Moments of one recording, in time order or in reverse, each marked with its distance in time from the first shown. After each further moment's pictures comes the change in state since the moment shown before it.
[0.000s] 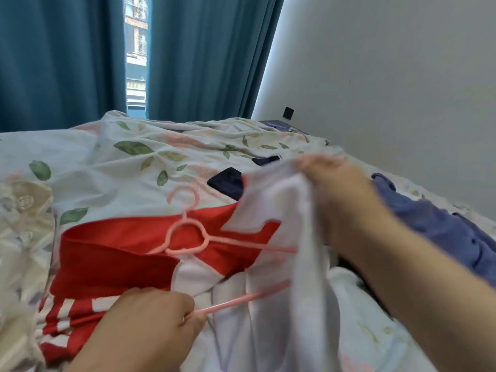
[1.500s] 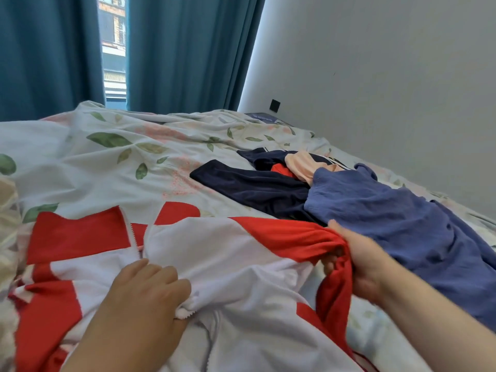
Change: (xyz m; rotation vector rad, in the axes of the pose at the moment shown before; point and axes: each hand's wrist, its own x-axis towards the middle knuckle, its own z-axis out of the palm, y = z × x) left_hand 0.014 0.011 0.021 -0.153 0.419 0.275; right_hand -0.014 0.129 -0.070 0.474 -0.007 0.706
